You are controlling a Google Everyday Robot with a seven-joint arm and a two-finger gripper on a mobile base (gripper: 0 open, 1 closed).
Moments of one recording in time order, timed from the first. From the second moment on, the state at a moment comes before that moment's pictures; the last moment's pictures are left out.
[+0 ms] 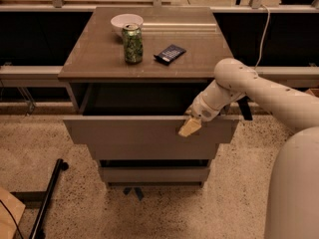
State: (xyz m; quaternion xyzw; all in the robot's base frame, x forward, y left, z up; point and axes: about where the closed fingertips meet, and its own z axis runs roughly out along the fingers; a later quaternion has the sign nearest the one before) arm 0.643 -0.111 0.634 -0.60 0.76 0.19 0.17
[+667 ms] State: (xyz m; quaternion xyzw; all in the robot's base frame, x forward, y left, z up) arm 0.643 -0.111 0.634 -0.60 0.76 0.19 0.17
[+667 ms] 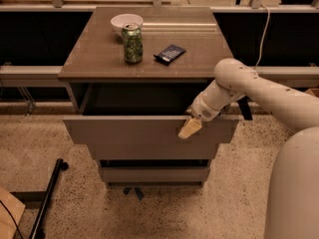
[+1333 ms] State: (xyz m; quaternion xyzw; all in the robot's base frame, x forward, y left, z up) arm 0.639 -0.110 0.635 -0.60 0.76 0.19 0.17
